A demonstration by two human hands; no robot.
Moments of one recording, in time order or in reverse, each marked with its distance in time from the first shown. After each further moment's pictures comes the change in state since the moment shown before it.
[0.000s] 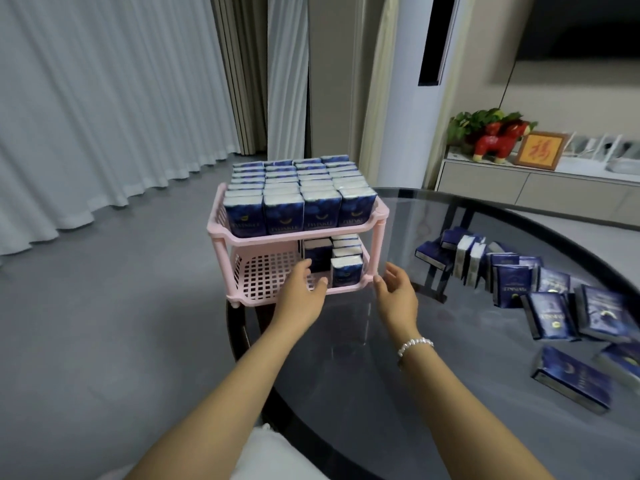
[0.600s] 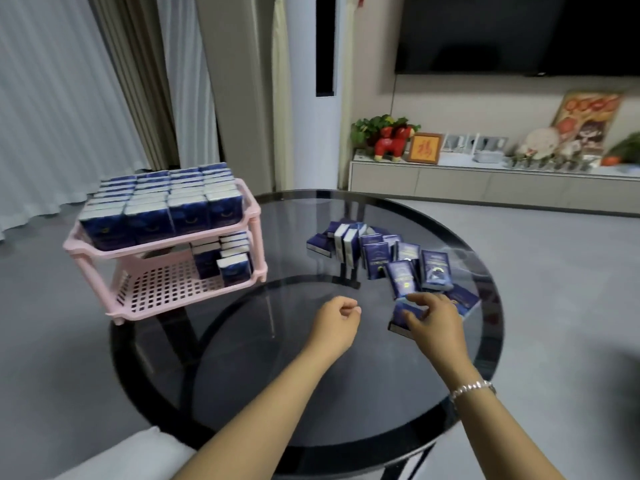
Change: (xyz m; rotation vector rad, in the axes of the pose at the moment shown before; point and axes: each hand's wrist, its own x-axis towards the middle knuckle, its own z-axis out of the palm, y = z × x) left_hand -0.105 0.079 0.179 0.008 -0.380 0.072; right_hand -0.053 0.040 -0.245 -0.563 0.224 -0.102
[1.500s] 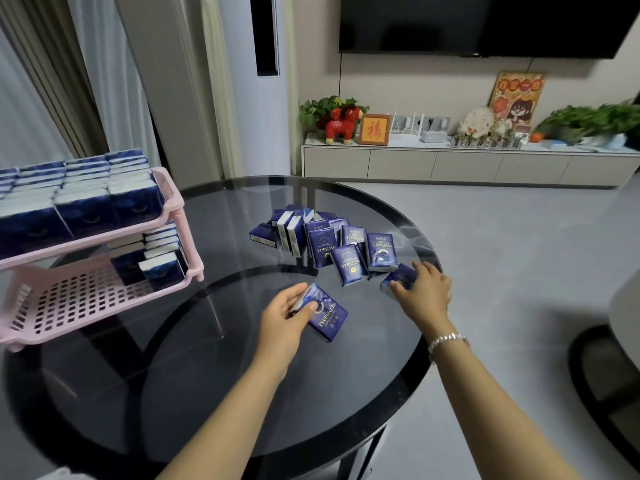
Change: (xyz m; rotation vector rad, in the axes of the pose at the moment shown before) left_hand -0.001 -0.013 0.021 -0.509 0.060 0.043; right_hand 0.052 0.060 -0.024 -0.248 0.041 0.237
